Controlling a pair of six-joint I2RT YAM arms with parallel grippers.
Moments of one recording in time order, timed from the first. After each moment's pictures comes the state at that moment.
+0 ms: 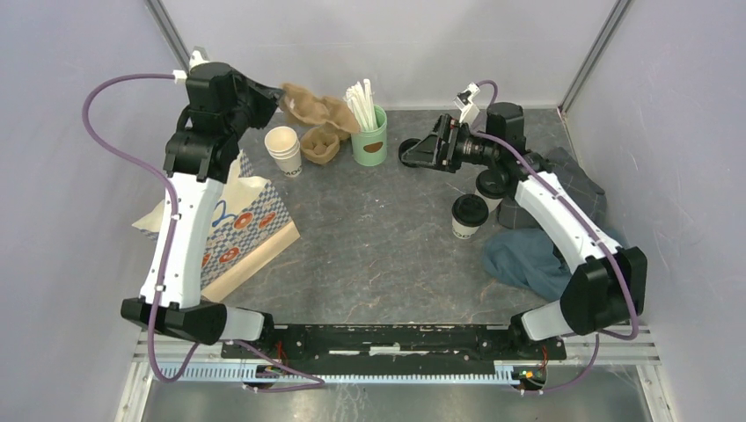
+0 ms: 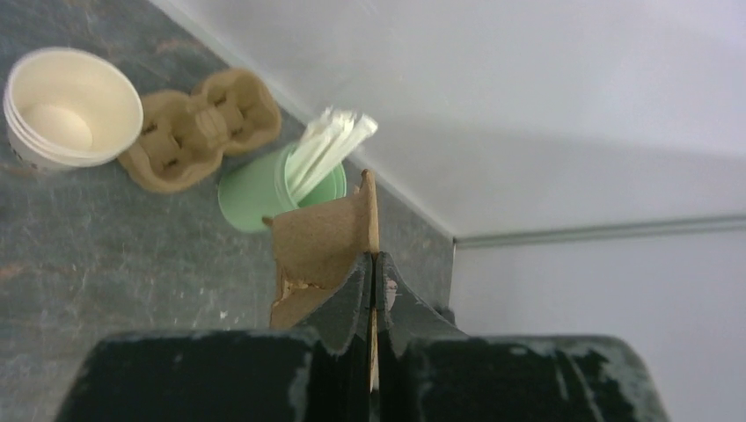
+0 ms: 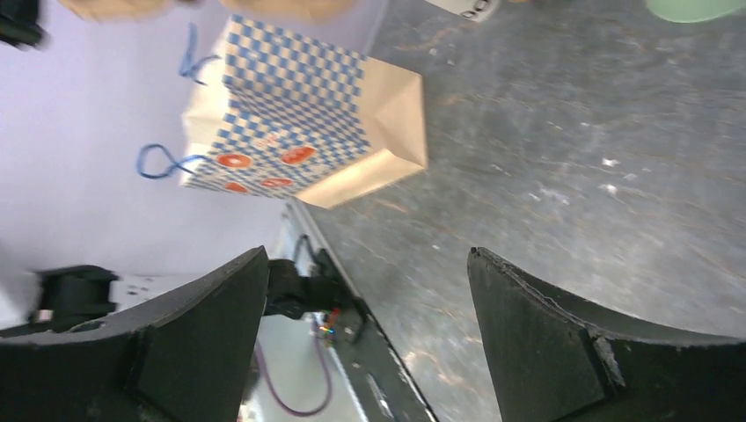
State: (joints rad) left arm -0.19 1.39 1.83 -0.72 -0.13 -0.98; right arm 0.30 1.44 1.29 -0.28 -0.75 0.60
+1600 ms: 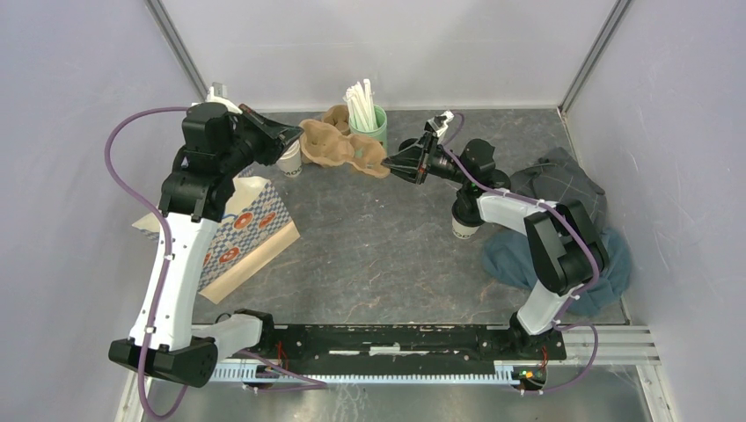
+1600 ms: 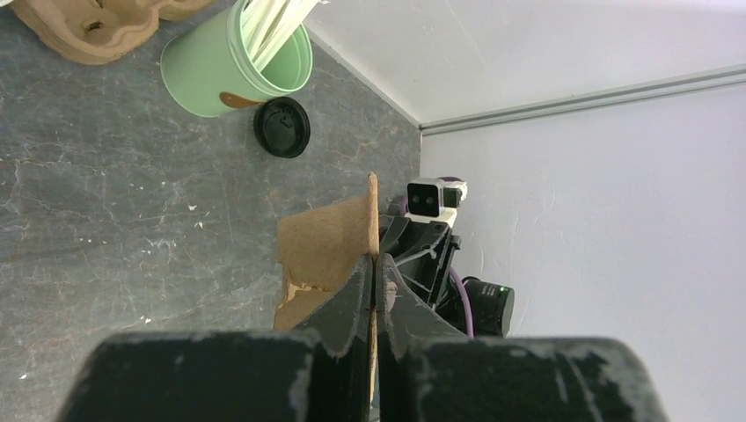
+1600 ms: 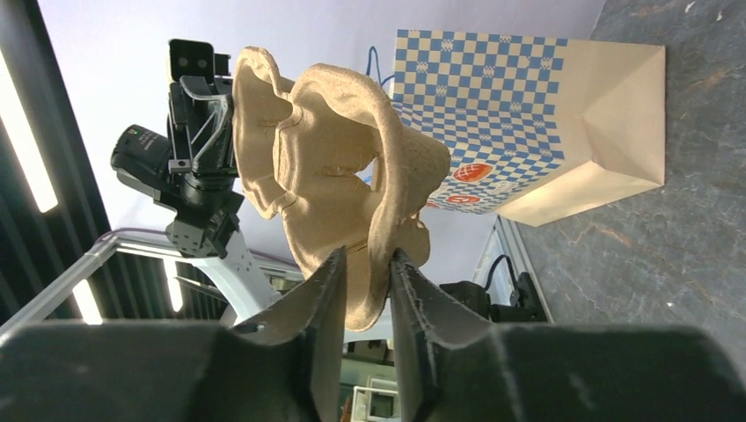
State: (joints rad) left arm -0.19 1.14 1.50 -0.67 0.19 -1.00; right arm 0.41 1.72 0.95 0.98 -0.85 1.58
